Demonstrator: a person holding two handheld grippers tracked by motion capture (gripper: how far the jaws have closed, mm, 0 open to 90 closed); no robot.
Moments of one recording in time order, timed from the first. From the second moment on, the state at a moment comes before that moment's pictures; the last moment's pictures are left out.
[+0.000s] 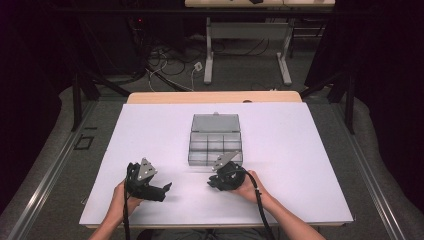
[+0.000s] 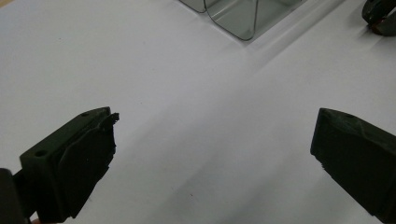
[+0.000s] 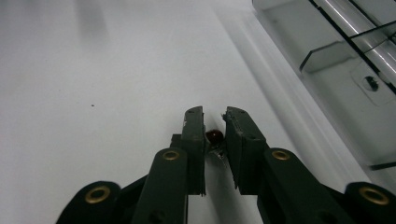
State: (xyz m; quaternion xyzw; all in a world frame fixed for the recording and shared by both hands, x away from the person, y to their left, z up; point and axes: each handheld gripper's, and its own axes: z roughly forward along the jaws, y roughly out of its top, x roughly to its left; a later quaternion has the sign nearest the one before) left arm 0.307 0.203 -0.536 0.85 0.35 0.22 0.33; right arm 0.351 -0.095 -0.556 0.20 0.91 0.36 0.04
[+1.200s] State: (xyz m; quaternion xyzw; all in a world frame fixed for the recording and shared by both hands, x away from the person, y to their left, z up) left arm 0.306 0.204 -0.535 0.85 0.34 0.22 0.33; right arm 0.348 -0.114 -0.538 0.23 0.89 0.39 0.09
